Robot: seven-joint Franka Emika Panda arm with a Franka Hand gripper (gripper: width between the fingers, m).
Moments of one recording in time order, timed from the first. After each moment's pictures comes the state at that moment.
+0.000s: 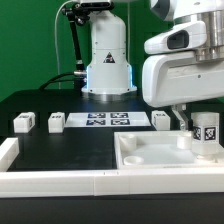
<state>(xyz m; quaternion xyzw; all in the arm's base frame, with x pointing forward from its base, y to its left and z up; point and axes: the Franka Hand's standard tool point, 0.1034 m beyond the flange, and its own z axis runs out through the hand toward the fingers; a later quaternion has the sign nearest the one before) 0.606 0.120 0.074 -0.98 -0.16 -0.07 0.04</state>
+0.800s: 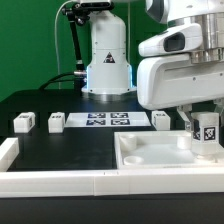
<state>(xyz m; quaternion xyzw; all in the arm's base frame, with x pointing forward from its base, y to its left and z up) 0.606 0.120 0.075 -0.99 -0.14 -0.07 0.04</state>
